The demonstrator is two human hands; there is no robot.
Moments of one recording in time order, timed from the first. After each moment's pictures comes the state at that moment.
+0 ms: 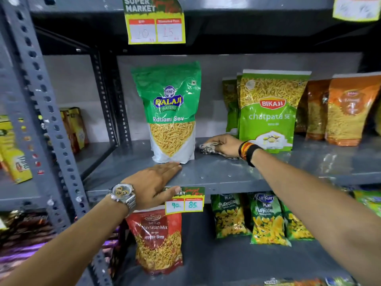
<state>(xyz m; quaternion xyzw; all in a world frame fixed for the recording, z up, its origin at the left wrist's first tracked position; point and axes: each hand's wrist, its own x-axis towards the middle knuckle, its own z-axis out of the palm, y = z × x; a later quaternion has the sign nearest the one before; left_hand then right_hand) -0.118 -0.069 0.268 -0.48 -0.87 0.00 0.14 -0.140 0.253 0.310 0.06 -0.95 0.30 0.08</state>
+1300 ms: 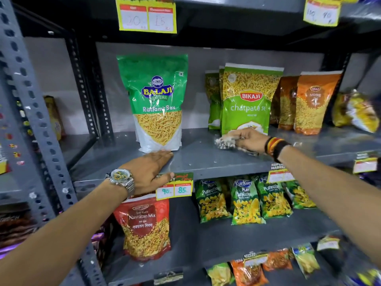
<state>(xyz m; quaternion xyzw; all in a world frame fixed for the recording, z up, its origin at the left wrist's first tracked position) -0.123 -0.056 0.267 -0.49 -0.86 -0.01 0.13 -0.005 0.276 0.332 -0.01 -0.95 0.28 0.10</state>
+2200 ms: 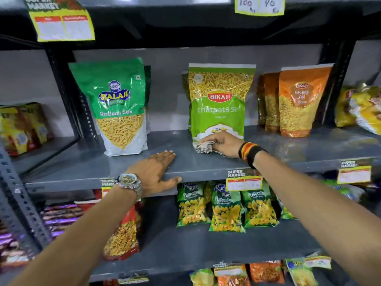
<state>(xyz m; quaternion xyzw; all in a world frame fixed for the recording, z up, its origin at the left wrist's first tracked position) -0.071 0.096 0.259 -0.41 -0.90 0.01 0.15 -0.029 0.377 0.308 0.10 -0.95 0.26 0.12</state>
